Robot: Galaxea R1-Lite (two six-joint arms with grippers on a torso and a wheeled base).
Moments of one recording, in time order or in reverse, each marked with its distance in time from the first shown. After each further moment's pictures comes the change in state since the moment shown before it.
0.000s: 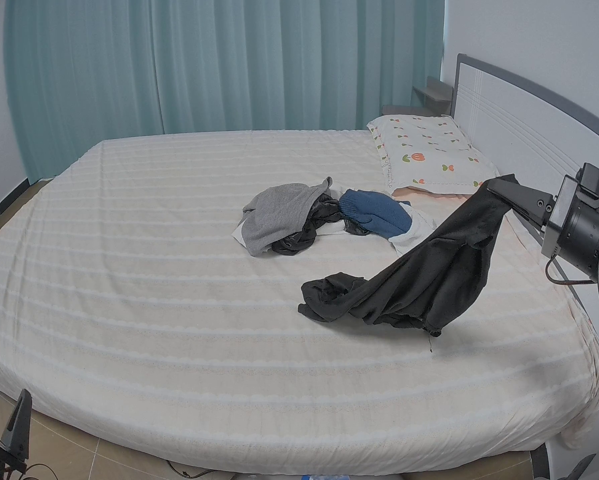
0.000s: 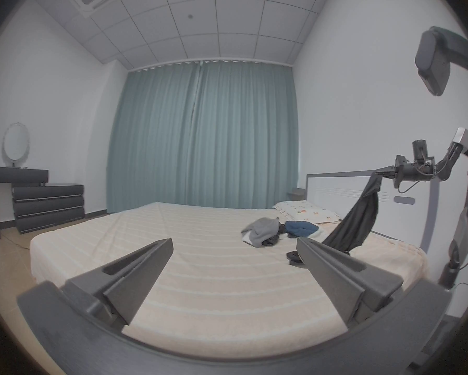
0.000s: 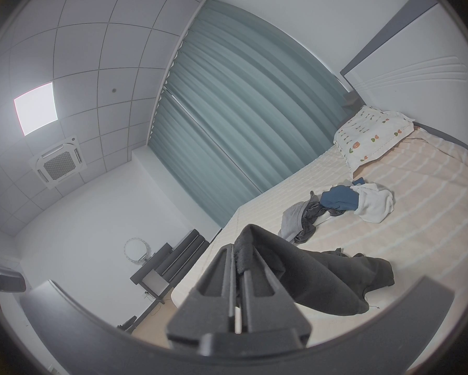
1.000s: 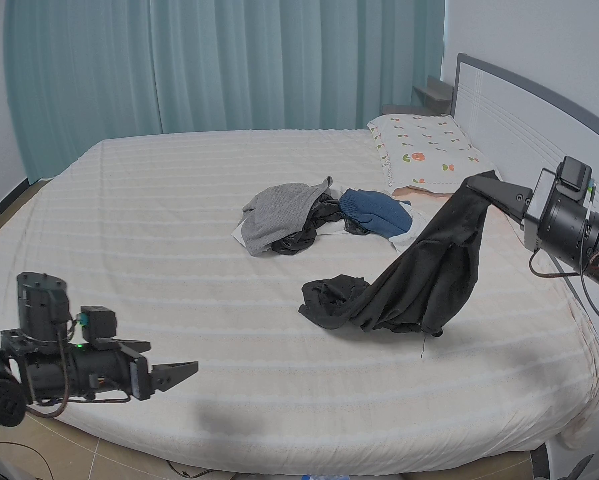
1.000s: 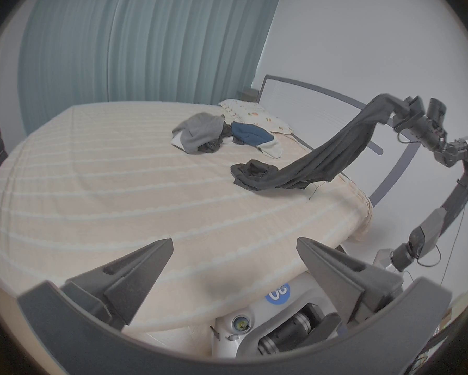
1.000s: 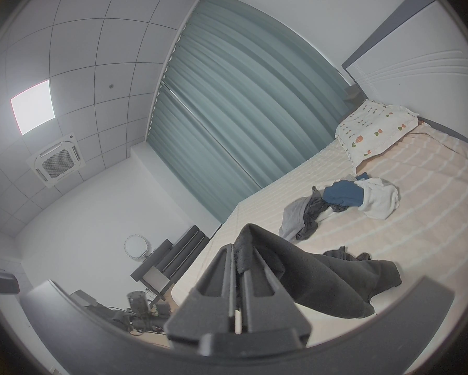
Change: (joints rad) left arm -0.283 1.321 -0.160 -0.519 -0.179 -0.087; right arm 0.027 0.078 -0.082 0.005 -0.011 -0.003
